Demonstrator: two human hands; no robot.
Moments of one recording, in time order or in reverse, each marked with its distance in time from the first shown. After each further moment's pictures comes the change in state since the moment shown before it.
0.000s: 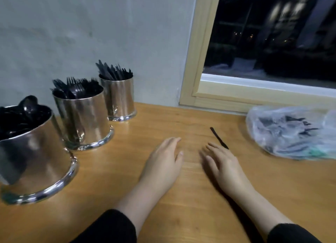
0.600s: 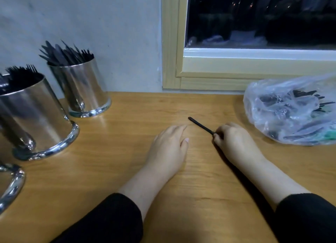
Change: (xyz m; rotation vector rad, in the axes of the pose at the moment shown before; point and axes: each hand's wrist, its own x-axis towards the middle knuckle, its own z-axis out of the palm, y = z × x) left_hand 0.072 0.014 0.094 0.115 -0.142 0.046; right_hand 0.071 0.094 -0.001 -0.180 -0.048 0.145
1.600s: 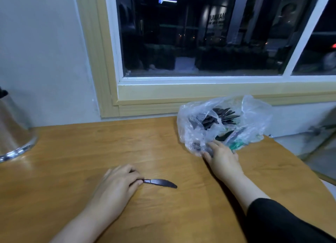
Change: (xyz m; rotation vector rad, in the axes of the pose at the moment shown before) left_hand 0.000 0.017 0.030 0.162 -0.087 0.301; right_hand -0.032 0.153 -0.047 -0.055 0.108 0.331
